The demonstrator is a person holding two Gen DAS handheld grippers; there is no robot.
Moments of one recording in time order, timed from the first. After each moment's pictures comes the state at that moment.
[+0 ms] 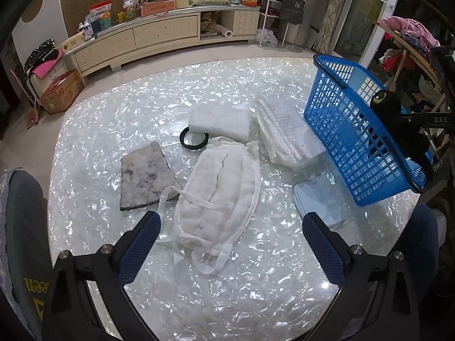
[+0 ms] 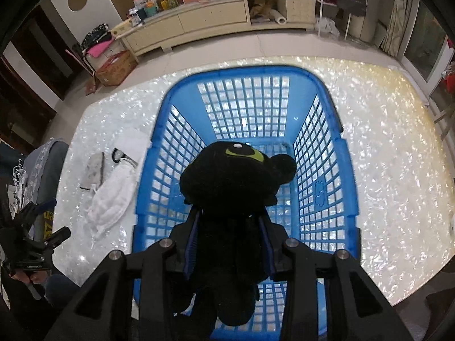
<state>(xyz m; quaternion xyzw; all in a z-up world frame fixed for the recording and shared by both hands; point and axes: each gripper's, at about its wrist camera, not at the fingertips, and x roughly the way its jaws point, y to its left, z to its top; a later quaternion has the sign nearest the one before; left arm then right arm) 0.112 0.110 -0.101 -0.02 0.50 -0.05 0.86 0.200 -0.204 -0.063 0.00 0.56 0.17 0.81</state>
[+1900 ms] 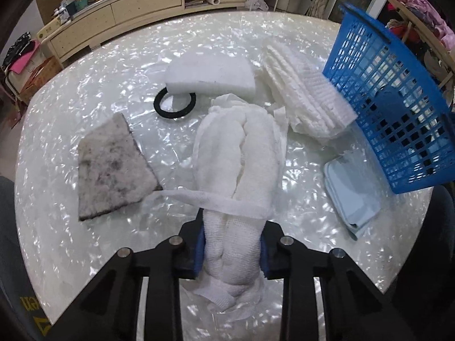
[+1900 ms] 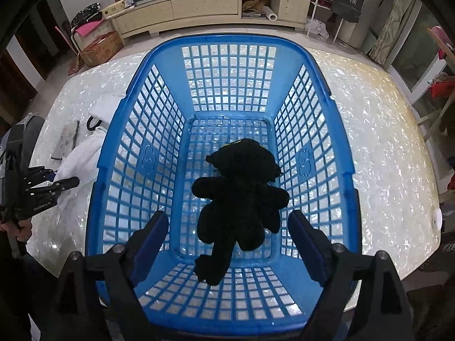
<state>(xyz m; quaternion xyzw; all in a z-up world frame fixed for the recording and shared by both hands) 0.156 0.103 -0.172 0.00 0.56 -0.08 0.82 0.159 -0.200 -0.071 -0.07 0.56 0.12 0.82</state>
